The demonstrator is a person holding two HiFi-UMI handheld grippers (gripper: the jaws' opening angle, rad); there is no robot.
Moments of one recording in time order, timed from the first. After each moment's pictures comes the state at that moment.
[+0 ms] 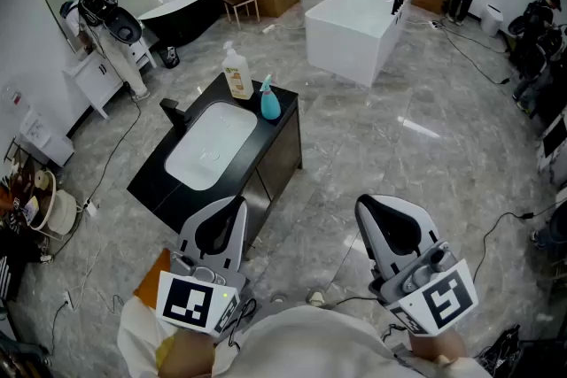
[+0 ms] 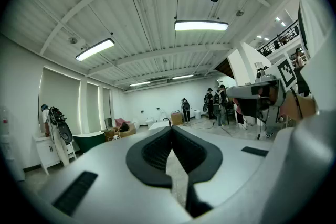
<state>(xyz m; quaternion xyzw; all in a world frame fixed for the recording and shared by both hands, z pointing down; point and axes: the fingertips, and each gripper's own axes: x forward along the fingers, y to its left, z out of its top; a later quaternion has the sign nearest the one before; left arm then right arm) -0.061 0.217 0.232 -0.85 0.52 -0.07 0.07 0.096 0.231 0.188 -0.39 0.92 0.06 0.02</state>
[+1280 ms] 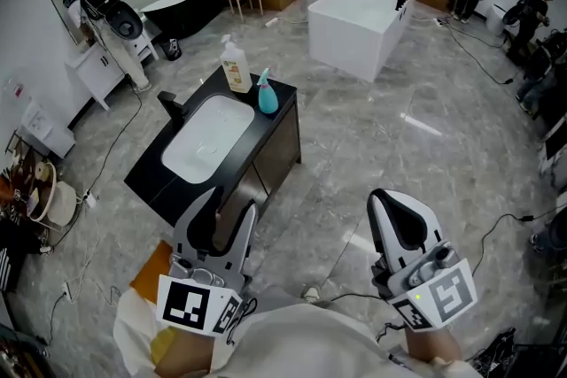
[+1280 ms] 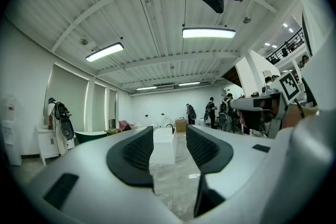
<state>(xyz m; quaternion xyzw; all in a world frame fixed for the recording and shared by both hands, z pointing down) -0.046 0.213 0.227 -0.83 0.55 -0.01 0.06 0.139 0.213 0.197 -0.43 0.90 0.04 0.07</state>
